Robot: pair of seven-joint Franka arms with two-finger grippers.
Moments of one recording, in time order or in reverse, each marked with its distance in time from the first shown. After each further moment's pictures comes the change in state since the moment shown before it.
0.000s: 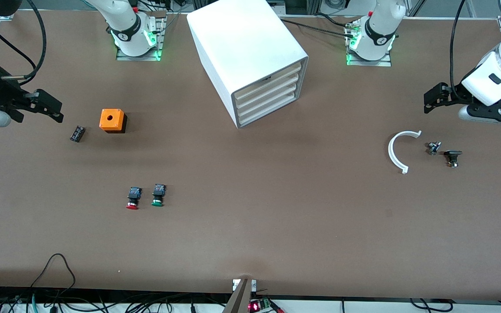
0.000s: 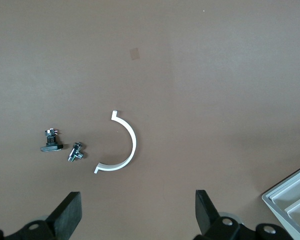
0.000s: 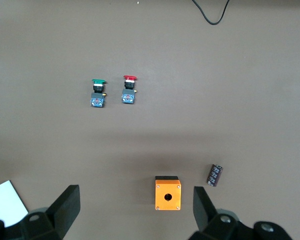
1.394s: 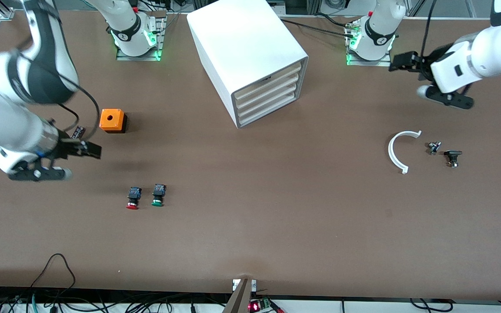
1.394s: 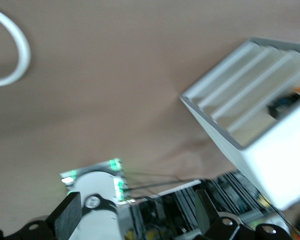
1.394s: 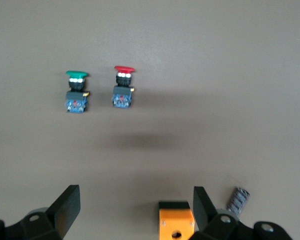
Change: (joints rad) left arm -0.010 0.016 -0.016 -0.004 -0.337 -0.416 0.001; right arm 0.010 0.303 0.001 -0.052 0.001 0.220 0.003
